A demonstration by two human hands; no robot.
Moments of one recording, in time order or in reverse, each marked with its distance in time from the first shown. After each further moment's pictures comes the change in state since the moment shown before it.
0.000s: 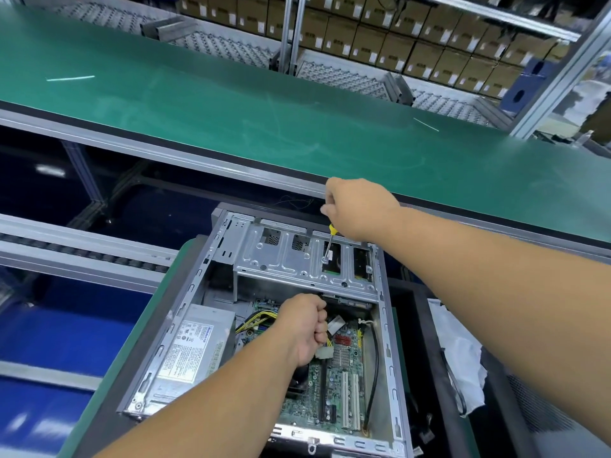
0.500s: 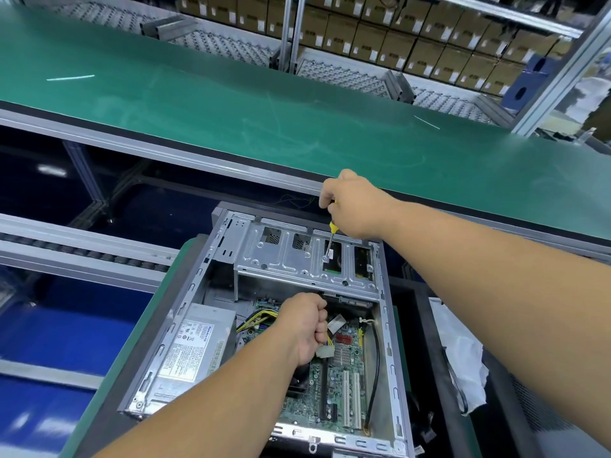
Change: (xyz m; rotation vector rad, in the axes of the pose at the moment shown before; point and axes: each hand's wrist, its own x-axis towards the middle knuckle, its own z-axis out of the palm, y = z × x) left_hand -0.003 0.001 0.000 0.025 0.001 0.000; right_hand 0.002 0.003 0.000 0.184 -0.063 -0.043
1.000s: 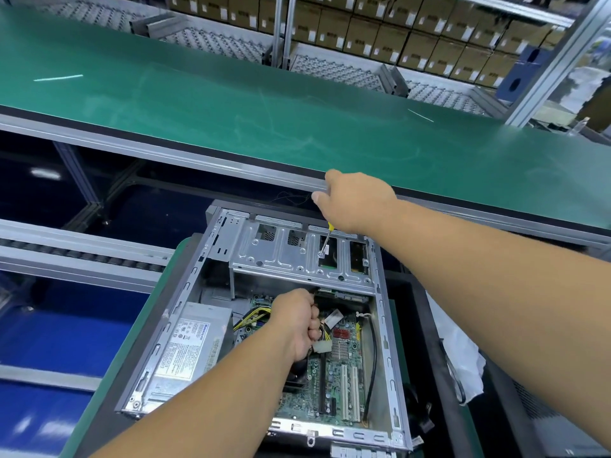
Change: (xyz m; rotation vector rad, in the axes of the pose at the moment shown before) left_hand -0.007 0.002 0.001 0.012 0.117 -0.003; right_hand -0.001 0.001 0.004 -0.124 0.096 0.129
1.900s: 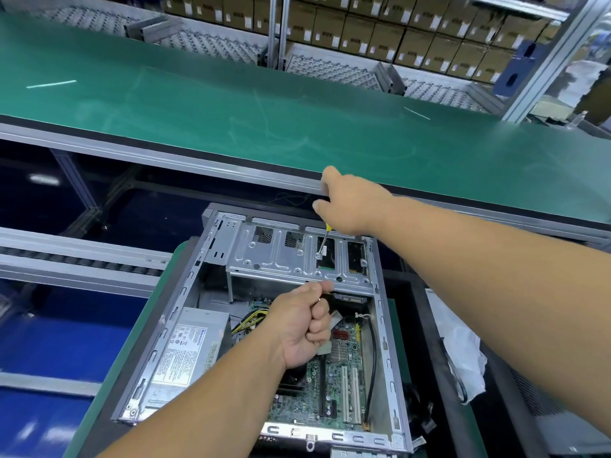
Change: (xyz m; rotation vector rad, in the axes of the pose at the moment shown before) left_hand -0.021 0.009 -0.007 -0.220 -0.396 0.014; right_hand -0.001 0.007 -0.001 0.084 -0.077 -0.039
